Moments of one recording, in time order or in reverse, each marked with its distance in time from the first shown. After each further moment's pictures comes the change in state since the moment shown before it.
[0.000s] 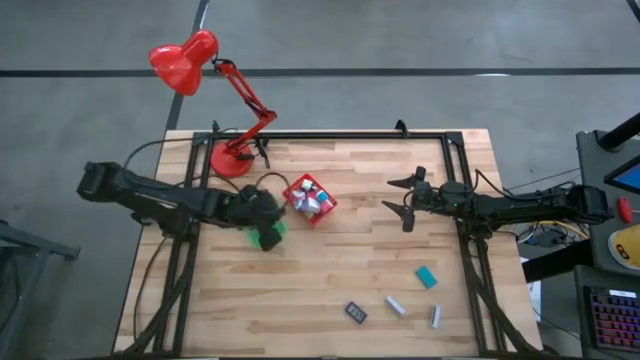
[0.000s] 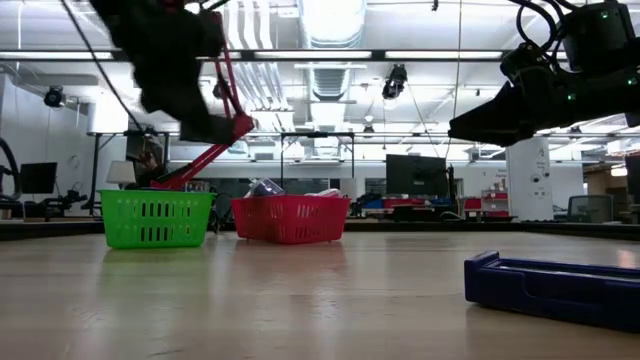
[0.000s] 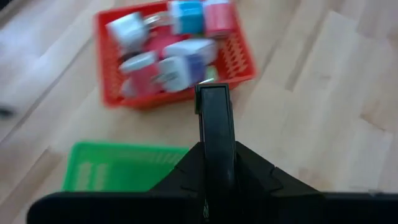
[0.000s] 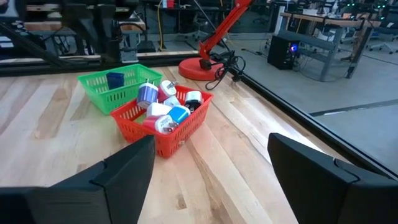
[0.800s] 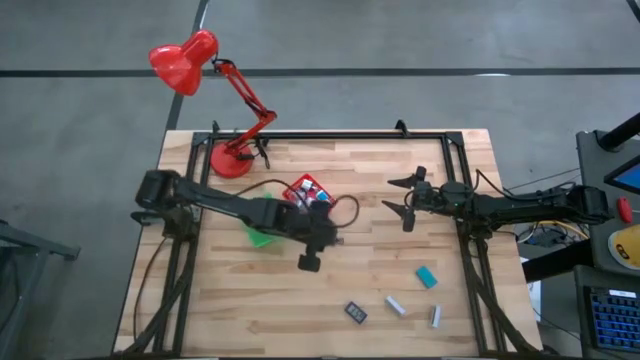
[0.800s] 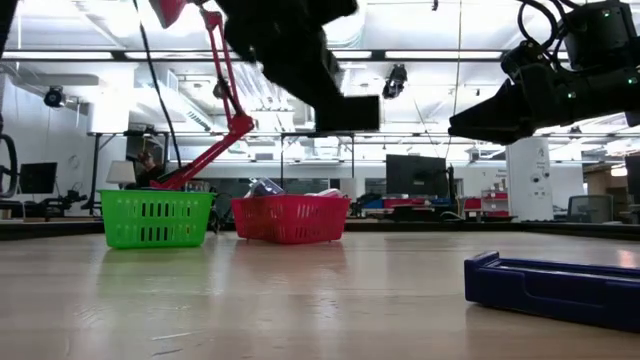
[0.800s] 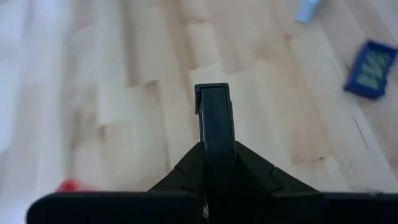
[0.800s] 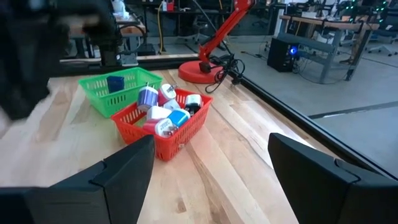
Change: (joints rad) left arm 0.000 0.527 0.454 0.210 0.266 0.719; right arm 0.000 -0.010 0.000 0.002 0.000 0.000
